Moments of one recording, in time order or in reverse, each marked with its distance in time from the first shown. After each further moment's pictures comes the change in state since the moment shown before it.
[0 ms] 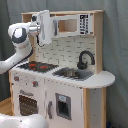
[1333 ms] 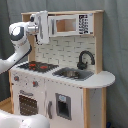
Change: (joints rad) arm -0.140 0.006 0.055 0.251 0.003 -0.248 0.138
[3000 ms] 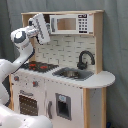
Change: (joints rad) arm -0.212 -0.033 0.078 0.291 0.001 0.091 0.171
